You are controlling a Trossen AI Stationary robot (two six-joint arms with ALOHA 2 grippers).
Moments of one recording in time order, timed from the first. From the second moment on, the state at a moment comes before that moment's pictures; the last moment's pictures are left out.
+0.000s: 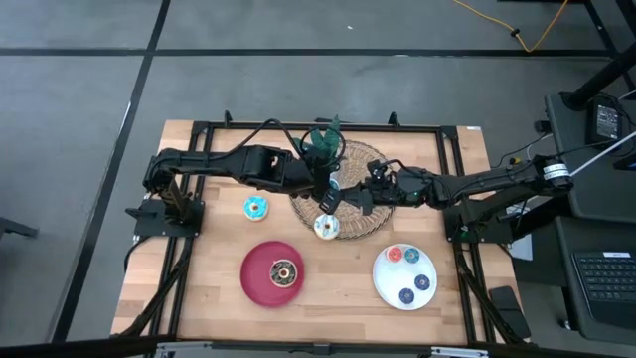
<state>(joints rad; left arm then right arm) -0.06 1.78 1.95 -1.05 -0.32 -0.88 0.09 1.27 0.83 0.34 0.13 0.96</state>
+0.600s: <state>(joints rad) -0.06 1.78 1.95 -1.06 -0.25 -0.89 0.13 1.24 0.83 0.28 0.11 0.96</state>
